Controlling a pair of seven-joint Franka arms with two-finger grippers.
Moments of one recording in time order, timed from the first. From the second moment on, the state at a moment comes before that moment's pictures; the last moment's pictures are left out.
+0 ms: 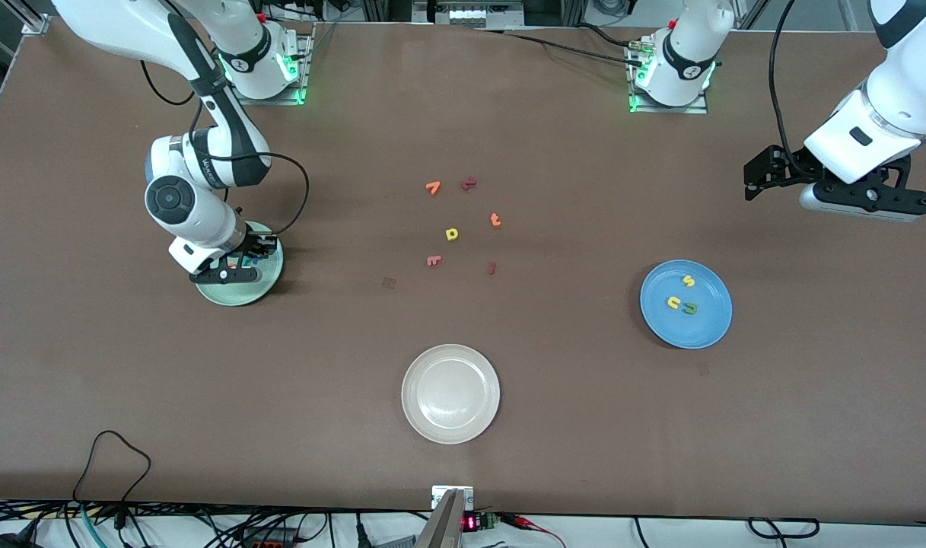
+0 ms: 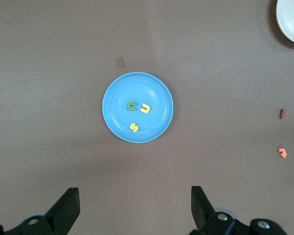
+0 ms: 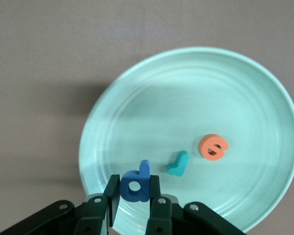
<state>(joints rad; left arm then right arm) -0.02 -0.04 -0.09 -1.73 0.00 1.68 0.02 0.14 0.32 0.03 -2.25 -0.10 2.45 0.18</state>
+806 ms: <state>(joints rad) -0.02 -0.04 -0.09 -1.73 0.00 1.68 0.02 0.13 0.24 0.03 -1.96 -0.10 2.20 0.18</state>
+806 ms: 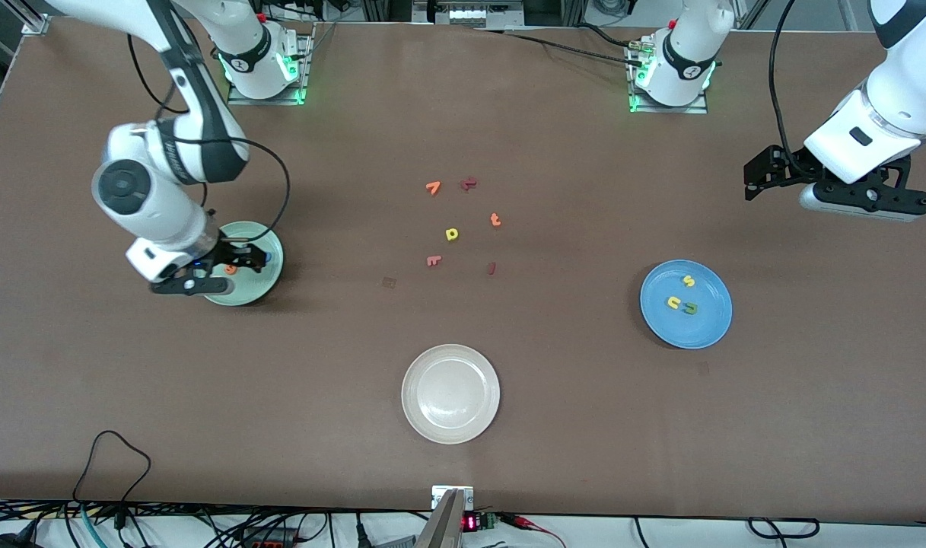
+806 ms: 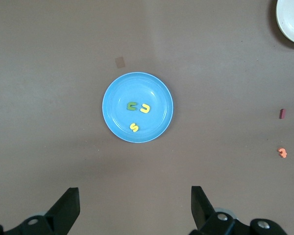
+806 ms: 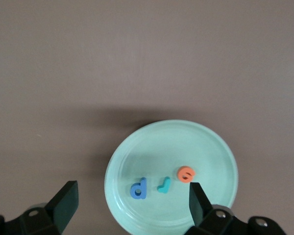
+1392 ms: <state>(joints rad) -0.02 -0.04 -0.09 -1.73 0.00 1.68 0.02 0.08 0.20 -0.13 -1.50 0.01 1.74 0.10</state>
